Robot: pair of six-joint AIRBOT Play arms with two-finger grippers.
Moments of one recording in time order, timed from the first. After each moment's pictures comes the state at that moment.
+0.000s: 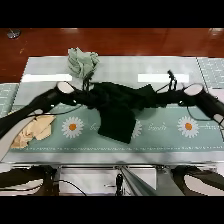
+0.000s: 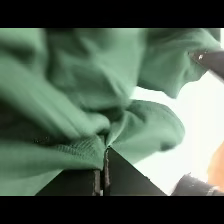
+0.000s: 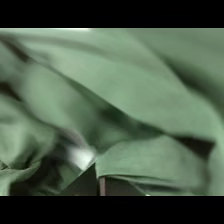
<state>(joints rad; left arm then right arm) -0.38 -1.42 1.01 0.54 -0.87 -1.32 0.06 -1.29 0.91 -0.70 0.85 1.38</state>
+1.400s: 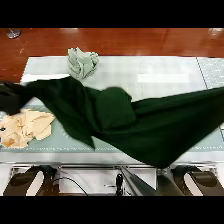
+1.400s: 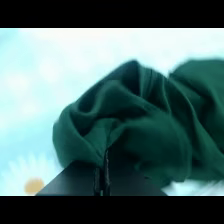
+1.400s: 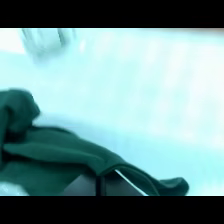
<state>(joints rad) 0.13 -0.62 1.02 0.87 -1.39 -1.18 -0.01 -0.56 1.41 -1.22 1.57 1.55</state>
